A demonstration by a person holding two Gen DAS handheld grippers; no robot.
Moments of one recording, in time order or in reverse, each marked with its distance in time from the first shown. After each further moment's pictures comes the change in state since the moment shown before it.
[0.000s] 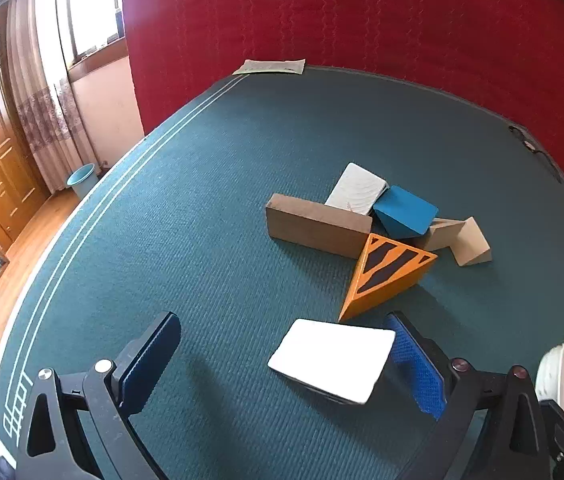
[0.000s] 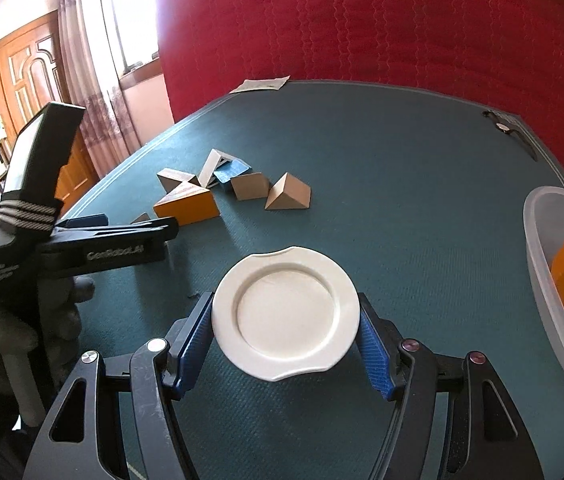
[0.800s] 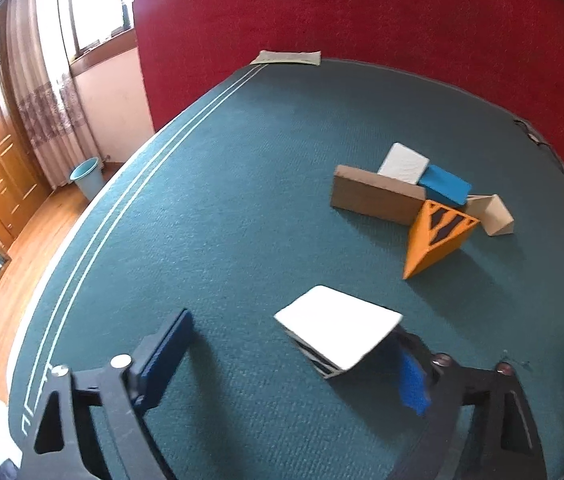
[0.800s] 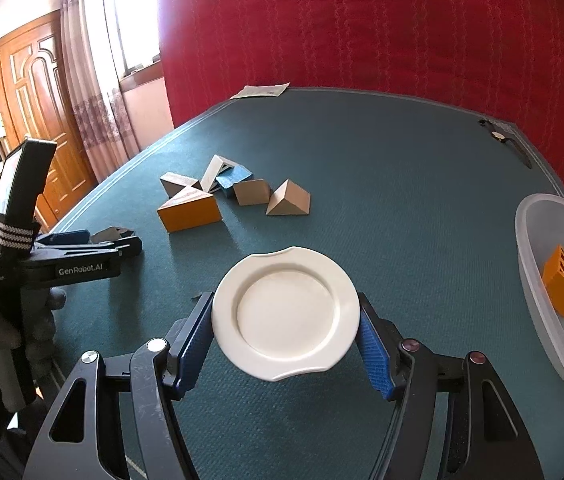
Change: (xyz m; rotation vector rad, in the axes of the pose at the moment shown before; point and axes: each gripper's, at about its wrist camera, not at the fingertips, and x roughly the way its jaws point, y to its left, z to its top) left arm -0.005 0.038 -0.016 0.018 0.017 -0.019; right arm -0.006 0.003 -0.001 -0.008 -0.022 -0.018
